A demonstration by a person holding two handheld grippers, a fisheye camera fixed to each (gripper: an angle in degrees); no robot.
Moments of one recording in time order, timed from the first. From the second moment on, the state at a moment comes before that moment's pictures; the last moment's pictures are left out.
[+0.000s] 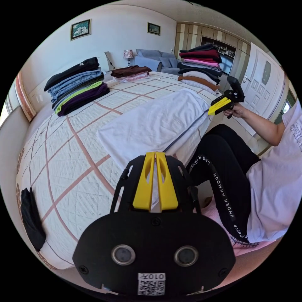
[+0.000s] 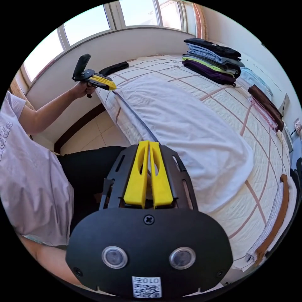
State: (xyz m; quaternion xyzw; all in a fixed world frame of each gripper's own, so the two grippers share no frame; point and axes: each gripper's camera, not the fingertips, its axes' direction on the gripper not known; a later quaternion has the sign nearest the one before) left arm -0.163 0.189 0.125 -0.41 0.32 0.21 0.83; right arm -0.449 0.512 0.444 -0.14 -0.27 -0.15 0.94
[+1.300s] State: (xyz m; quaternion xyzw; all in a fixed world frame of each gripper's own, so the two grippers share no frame) left arm -0.409 0.294 -0.025 -0.36 0.18 -0.18 0.90; right arm -0.761 0.418 0.488 -0.10 -0.11 -0.38 0.91
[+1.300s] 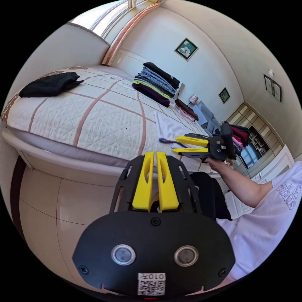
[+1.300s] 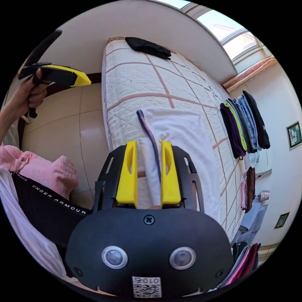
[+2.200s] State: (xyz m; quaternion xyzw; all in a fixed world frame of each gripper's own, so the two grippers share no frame) left arm -0.207 0.355 0.037 -0.36 0.35 -0.07 0.86; right arm -0.221 0.581 0.510 0.02 -0.40 0.54 0.74
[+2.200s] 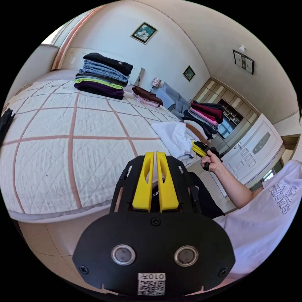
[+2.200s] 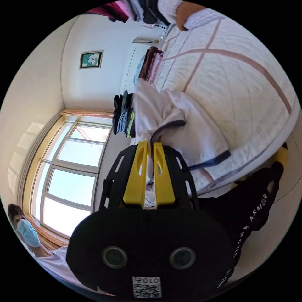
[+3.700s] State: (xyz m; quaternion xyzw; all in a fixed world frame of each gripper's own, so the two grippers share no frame) left arm 0.059 0.466 0.122 -0.36 0.30 0.27 0.84; right arm -0.281 0.512 0.450 -0.01 -0.26 0.27 0.93
